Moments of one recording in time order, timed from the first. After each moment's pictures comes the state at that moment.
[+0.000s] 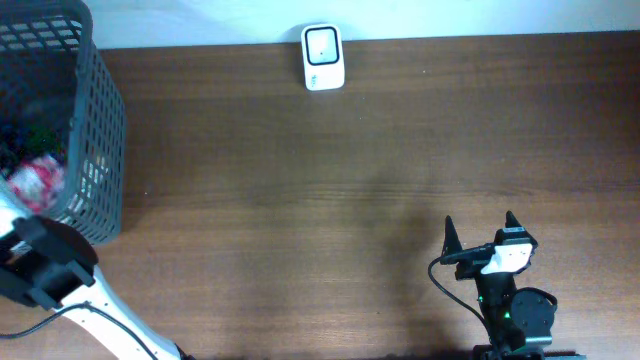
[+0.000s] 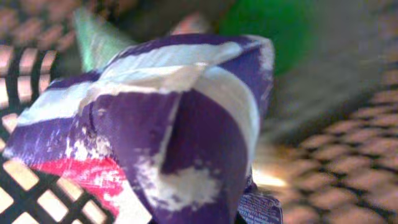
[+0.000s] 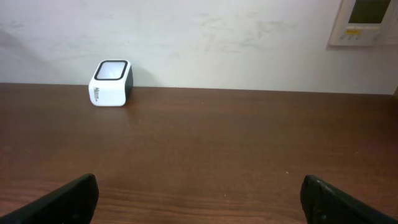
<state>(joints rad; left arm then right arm) 0.63 2.32 2.56 -1.60 -0.01 -0.50 -0.01 0.01 0.01 -0.07 -0.05 -0.01</state>
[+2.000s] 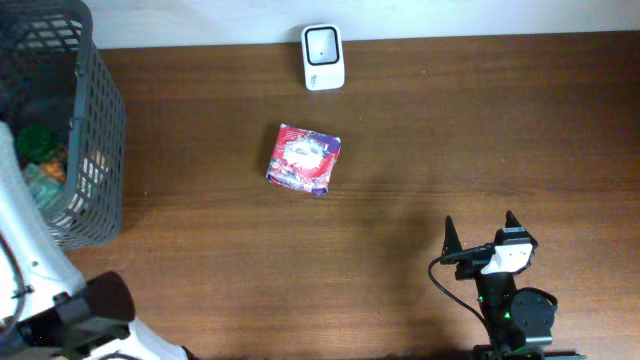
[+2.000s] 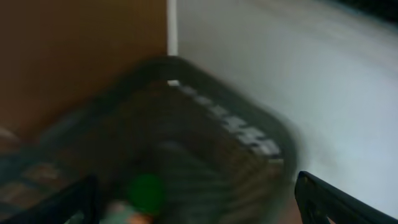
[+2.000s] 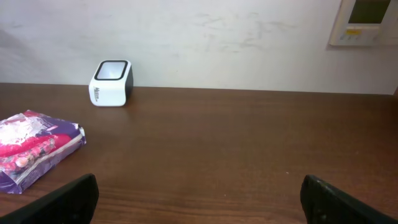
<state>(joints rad) 0.40 1.87 2.36 -1.00 -0.23 -0.24 -0.01 0.01 0.01 -0.07 -0.05 -0.01</state>
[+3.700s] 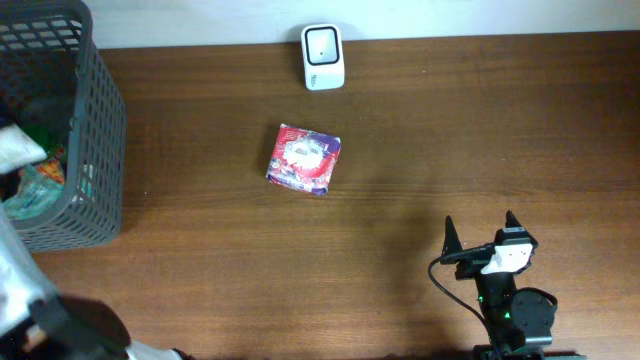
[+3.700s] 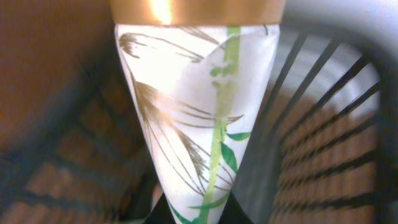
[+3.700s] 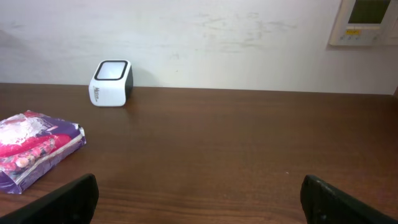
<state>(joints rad) 0.62 1.74 1.84 -0.70 0.09 0.10 -0.01 0.01 0.01 -0.07 -0.05 -0.01</state>
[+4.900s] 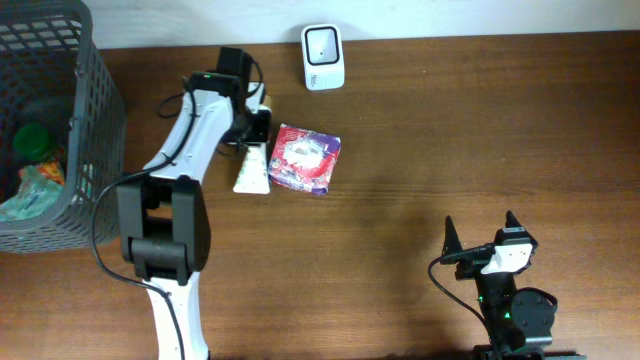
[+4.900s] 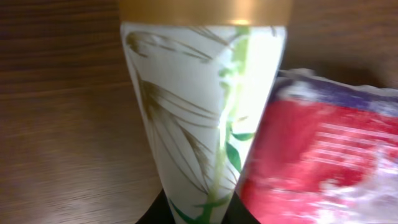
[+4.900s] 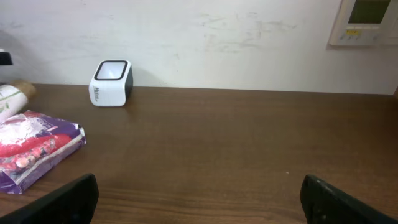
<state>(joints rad) -0.19 2.22 1.87 -0.99 0.10 -0.09 -0.01 0.01 0.01 -0.07 -0.05 -0.01</state>
